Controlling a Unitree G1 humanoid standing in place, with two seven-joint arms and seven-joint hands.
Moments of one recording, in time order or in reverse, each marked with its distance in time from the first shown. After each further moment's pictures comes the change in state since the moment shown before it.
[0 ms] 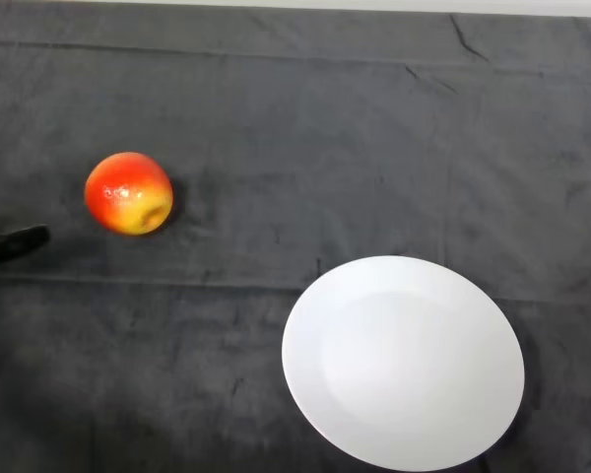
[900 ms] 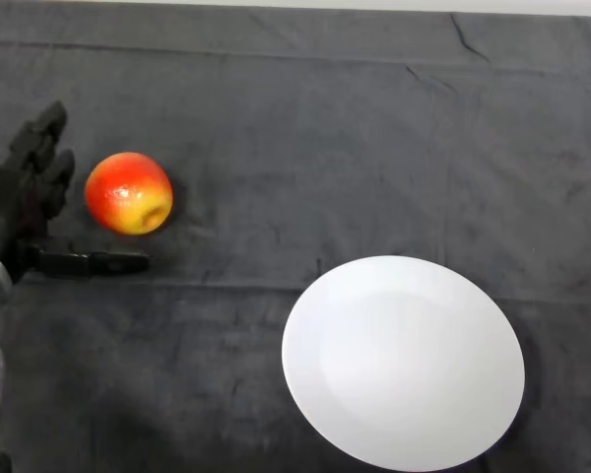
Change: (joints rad) left arm -0.001 -0.076 -0.176 0.004 0.192 0.001 0.015; right arm 0.000 -0.001 0.000 0.000 0.000 0.000 0.000
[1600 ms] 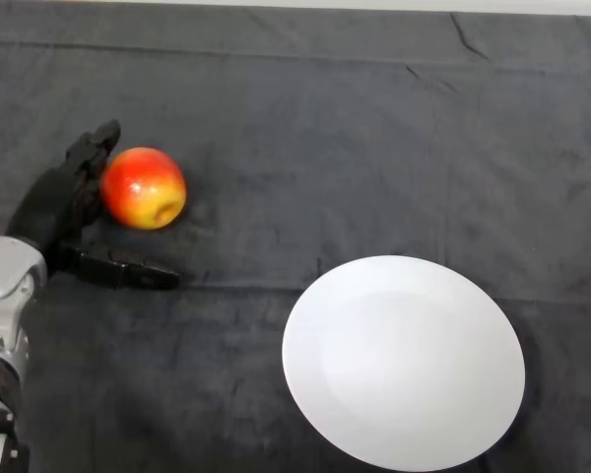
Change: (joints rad) left arm -0.120 0.000 -0.054 0.014 0.066 0.099 0.058; right arm 0.000 -0.001 0.000 -0.001 0.000 0.000 0.000
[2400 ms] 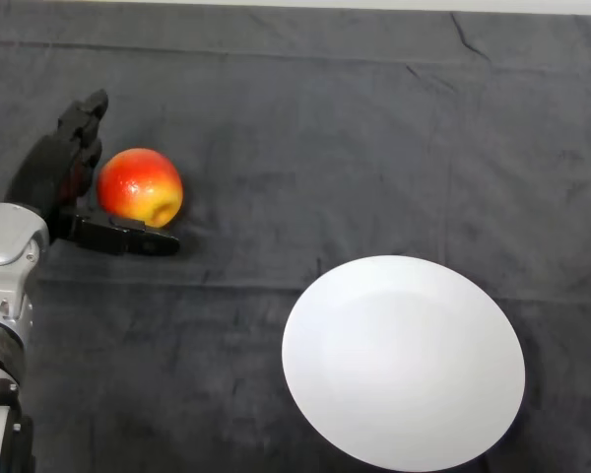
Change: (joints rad) left arm -0.003 0.000 -0.011 0.000 0.043 0.101 0.066; right arm 0.000 0.000 0.000 0.000 0.000 0.000 0.000
